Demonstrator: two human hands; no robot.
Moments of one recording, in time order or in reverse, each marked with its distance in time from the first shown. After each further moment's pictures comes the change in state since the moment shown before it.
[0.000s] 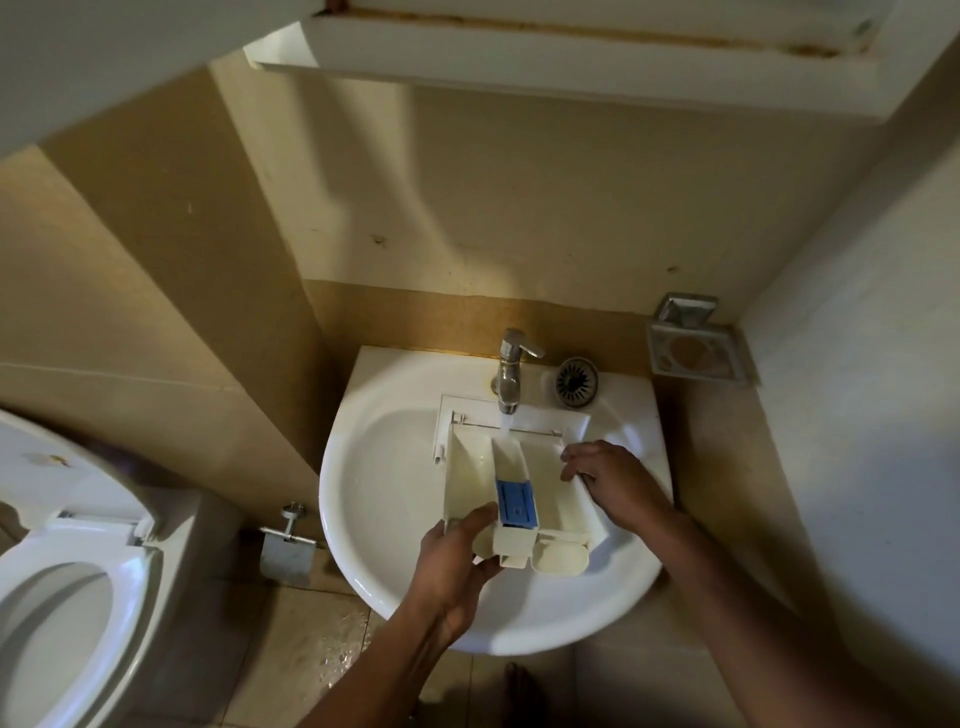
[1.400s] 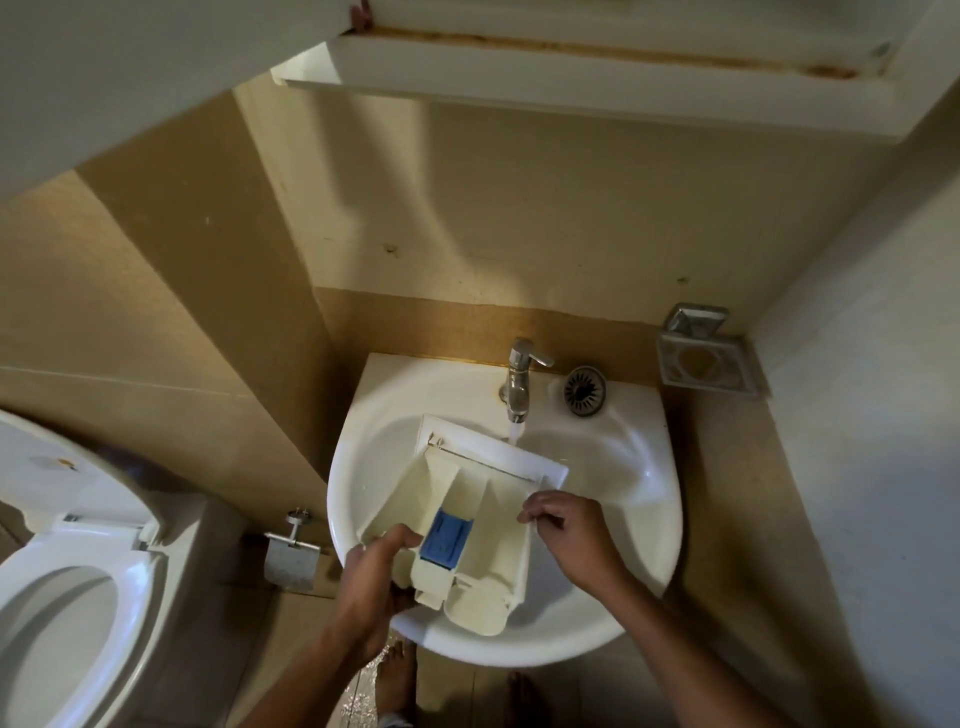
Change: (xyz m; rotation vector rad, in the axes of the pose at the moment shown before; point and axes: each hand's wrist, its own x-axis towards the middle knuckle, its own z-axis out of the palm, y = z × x) left_hand -0.003 0.031 -0.075 0.185 0.205 0.060; right_hand -0.021 -0.064 0.056 0.572 0.197 0.162
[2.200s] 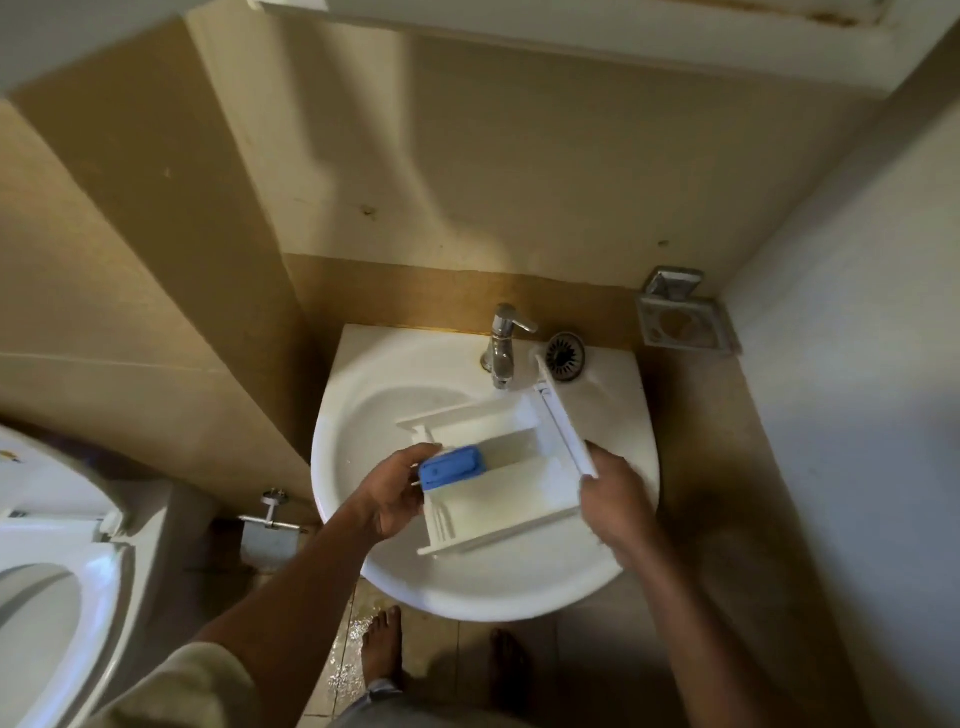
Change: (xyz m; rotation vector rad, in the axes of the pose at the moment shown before) left_hand 0.091 0.021 0.022 0.118 -0.342 -0.221; right_hand -0.028 -0.064 -0.045 -0.094 0.101 0.473
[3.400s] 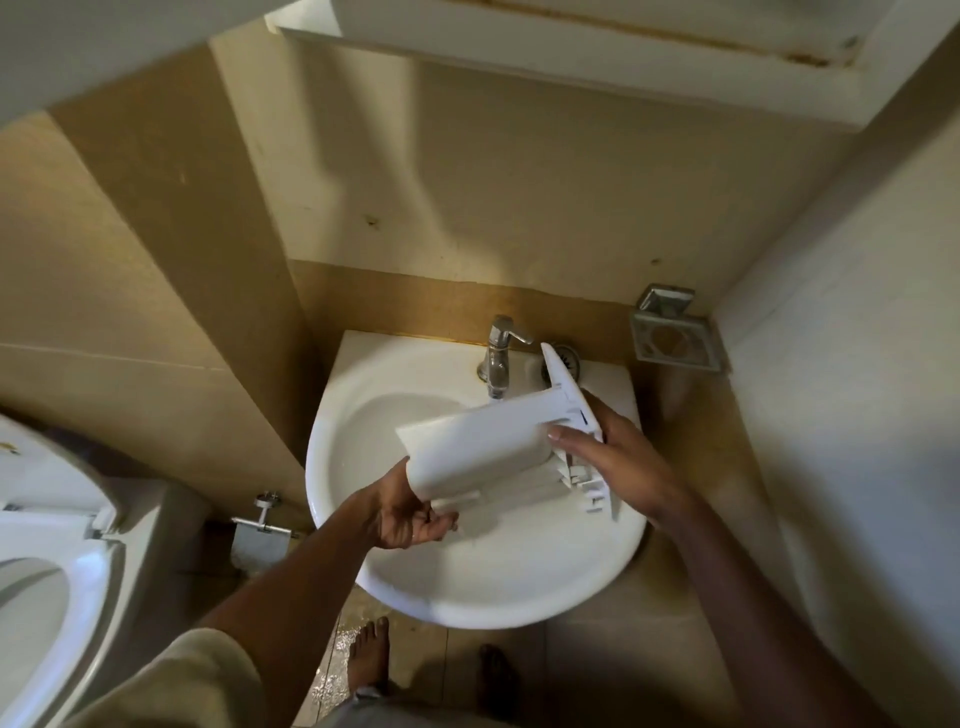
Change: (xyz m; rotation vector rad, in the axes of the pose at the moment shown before) left_hand -0.012 0.003 0.018 0.015 -0.037 -0.323; right_hand 0.003 -0.046 -0.059 0.148 -0.272 -0.229
